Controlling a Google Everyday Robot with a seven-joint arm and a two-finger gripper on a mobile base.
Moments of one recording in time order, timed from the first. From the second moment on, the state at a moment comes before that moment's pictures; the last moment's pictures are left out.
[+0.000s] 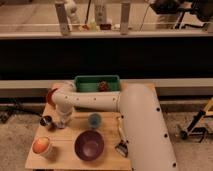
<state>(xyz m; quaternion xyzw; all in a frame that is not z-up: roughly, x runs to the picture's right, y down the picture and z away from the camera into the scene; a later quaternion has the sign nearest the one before) -0.253 0.167 0.872 -0.27 -0.23 -0.31 0.88</state>
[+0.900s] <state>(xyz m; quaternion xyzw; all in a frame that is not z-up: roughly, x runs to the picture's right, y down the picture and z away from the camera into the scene) -0.228 0.120 0.763 -0.21 -0.22 -0.32 0.90</state>
